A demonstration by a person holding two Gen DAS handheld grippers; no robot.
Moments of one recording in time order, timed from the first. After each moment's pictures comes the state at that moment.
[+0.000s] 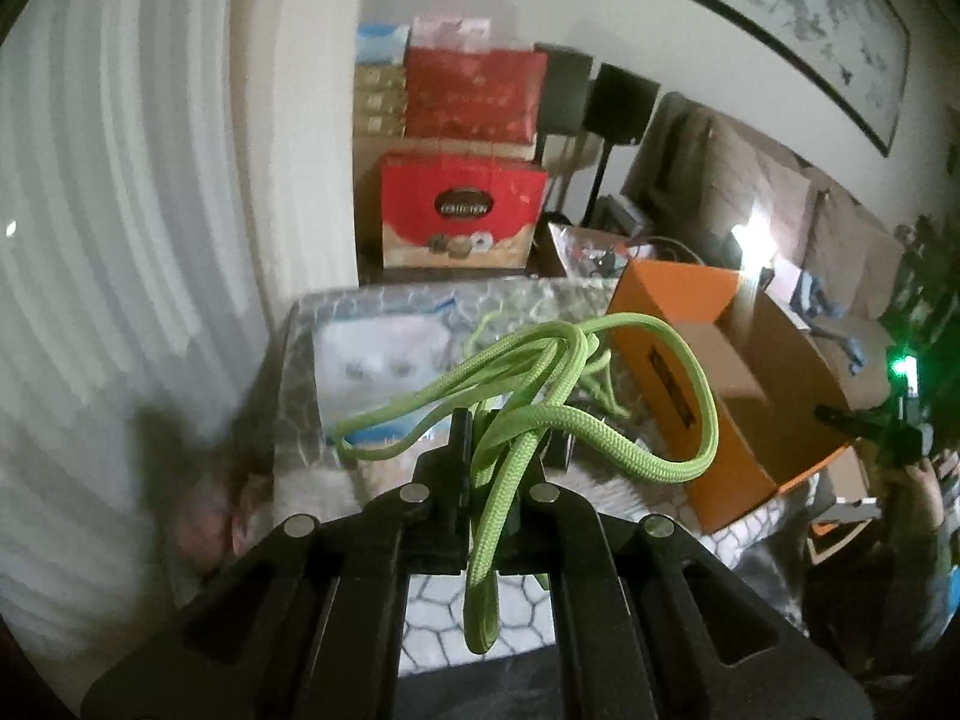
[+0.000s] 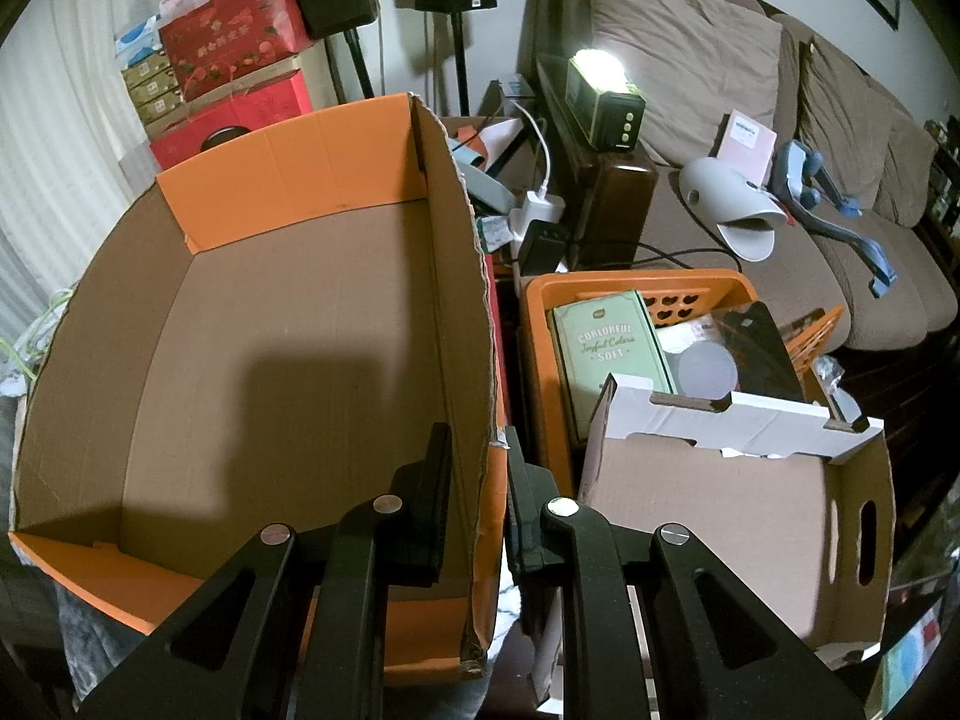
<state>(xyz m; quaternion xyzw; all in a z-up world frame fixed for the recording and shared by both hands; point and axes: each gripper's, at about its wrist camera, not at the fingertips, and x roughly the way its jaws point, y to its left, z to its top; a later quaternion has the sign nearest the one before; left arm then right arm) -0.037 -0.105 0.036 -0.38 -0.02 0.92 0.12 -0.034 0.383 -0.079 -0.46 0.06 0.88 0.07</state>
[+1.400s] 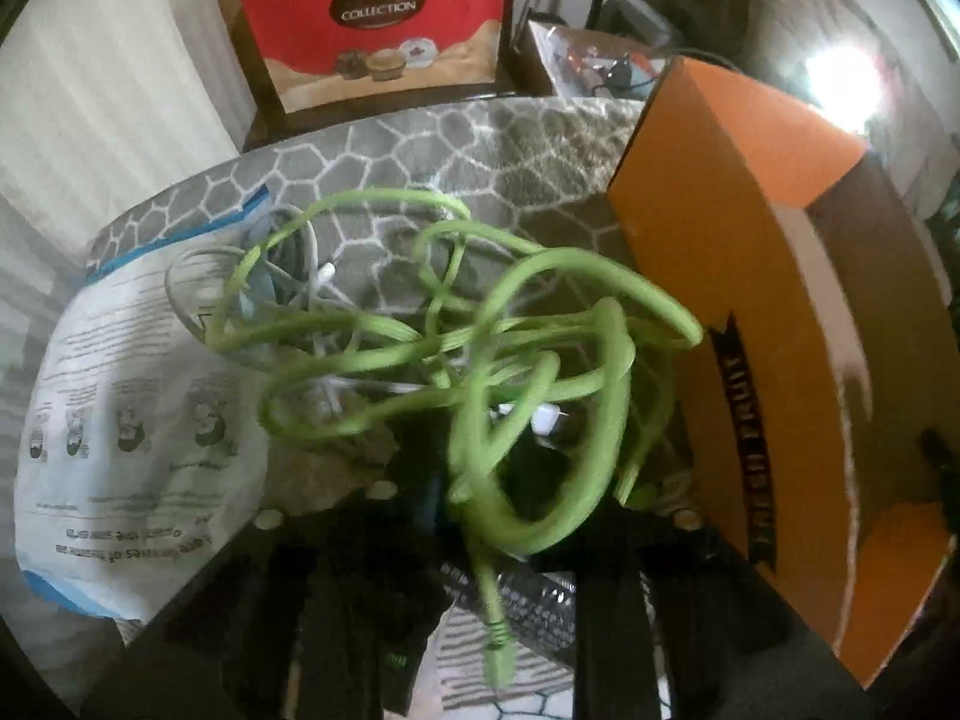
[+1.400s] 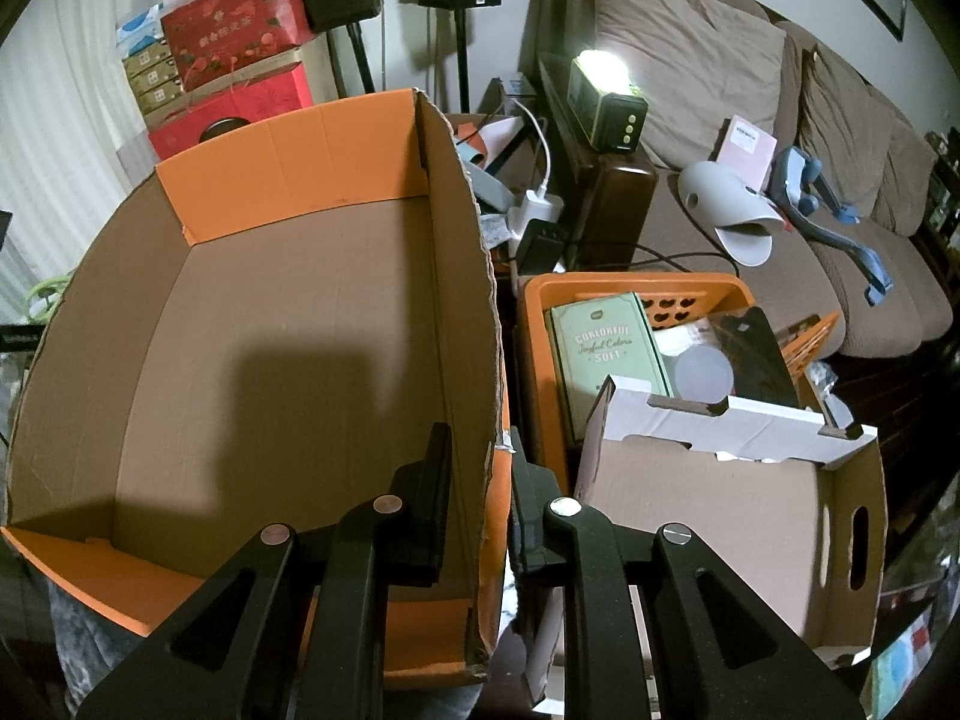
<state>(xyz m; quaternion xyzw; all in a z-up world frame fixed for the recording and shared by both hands) -0.204 0.057 -0.109 -0.59 0.04 0.80 0.11 -0.035 0.378 -0.079 -0.47 0.05 0.88 0.08</state>
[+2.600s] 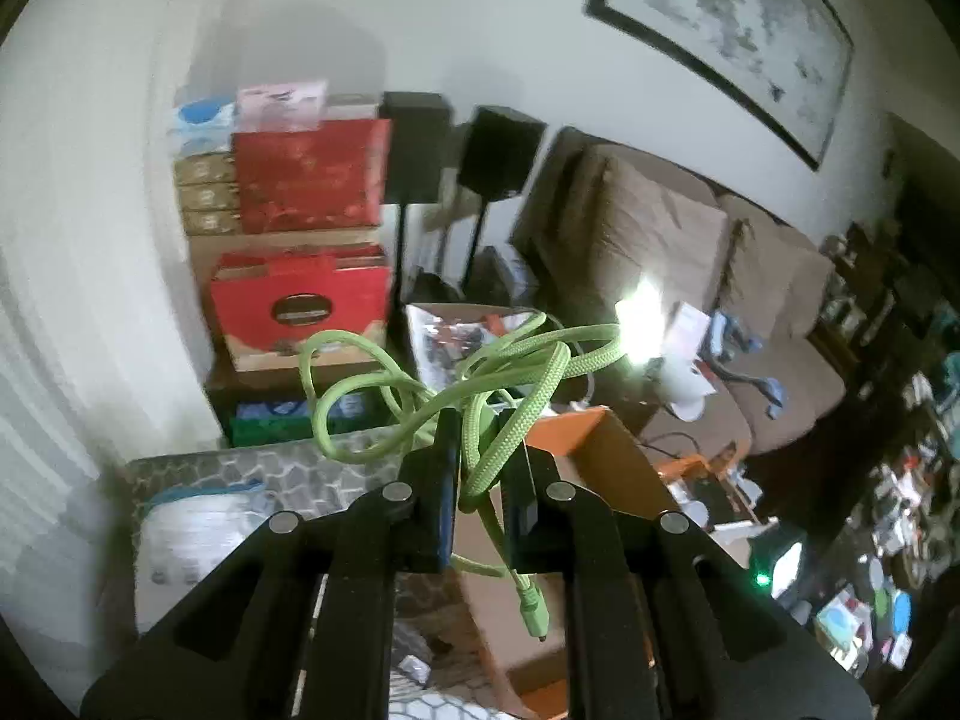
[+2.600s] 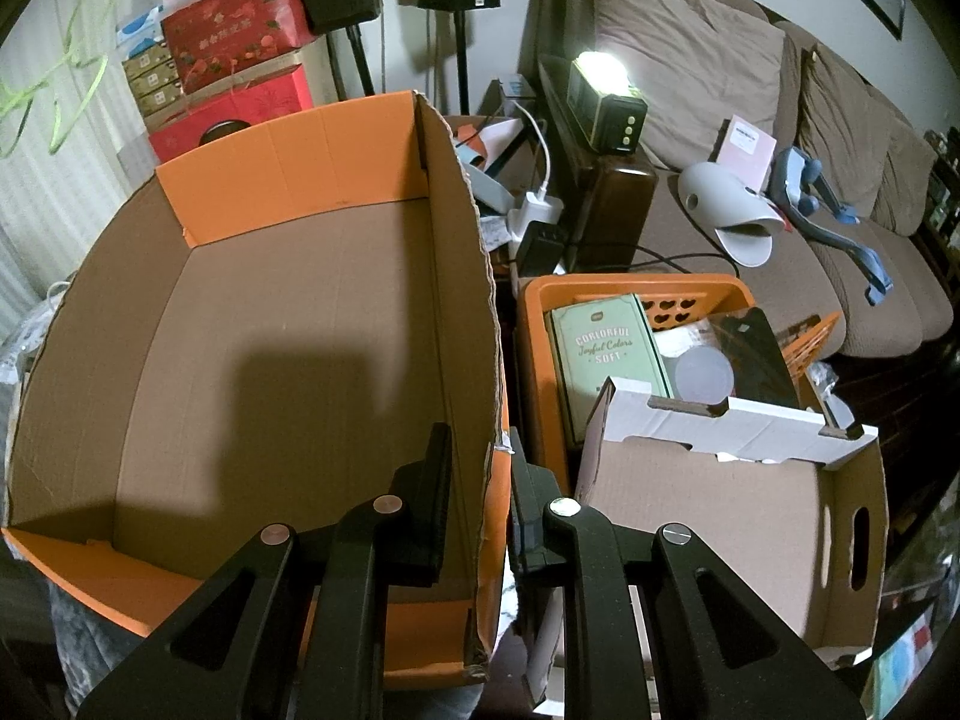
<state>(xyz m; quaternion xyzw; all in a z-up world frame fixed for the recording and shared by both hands) -0.156 0.073 0.151 -0.36 -0.03 0.90 0.23 -0.036 0.378 -0.078 -0.47 0.05 0.88 0.08</state>
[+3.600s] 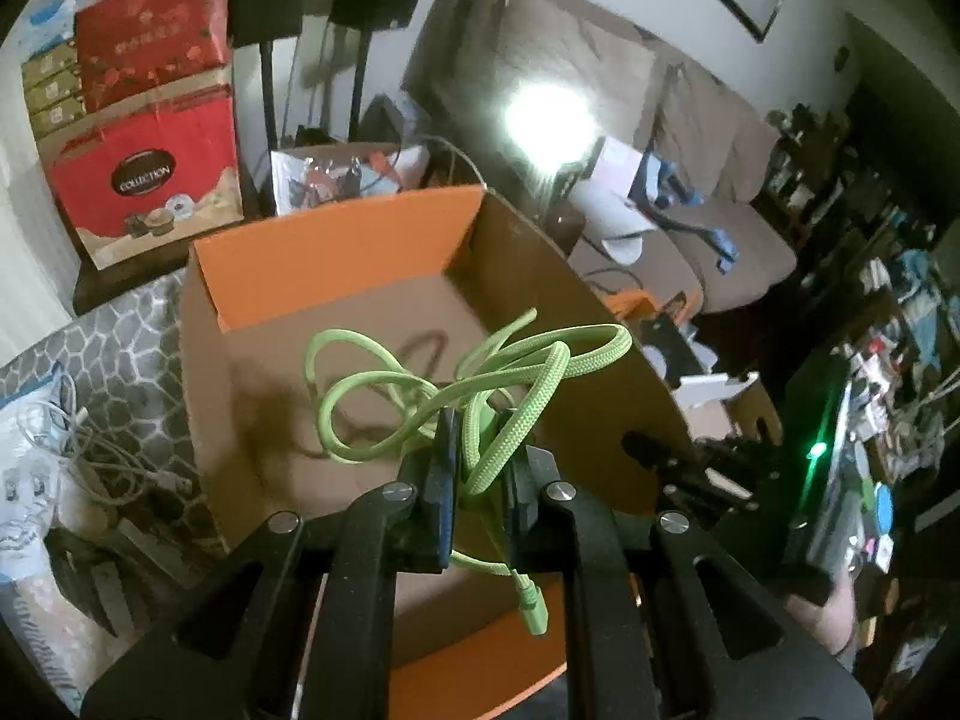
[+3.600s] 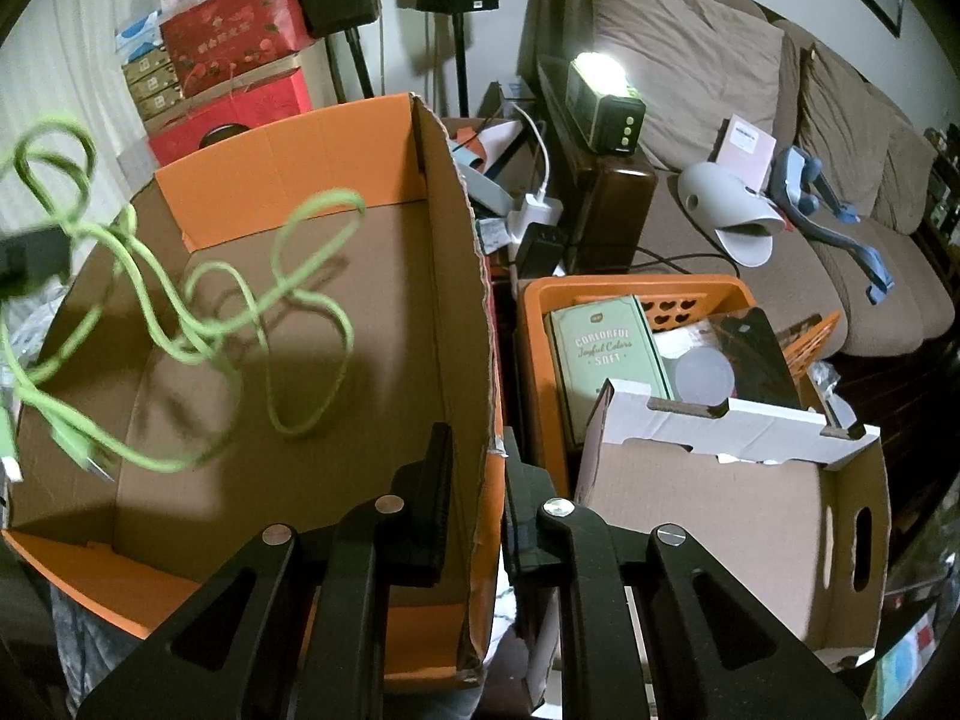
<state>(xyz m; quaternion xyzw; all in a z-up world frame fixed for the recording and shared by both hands) -0.112 0.205 -0.003 -0.48 0.02 0.82 0.32 -0.037 0.379 -0.076 -0.47 0.06 0.88 0.08</state>
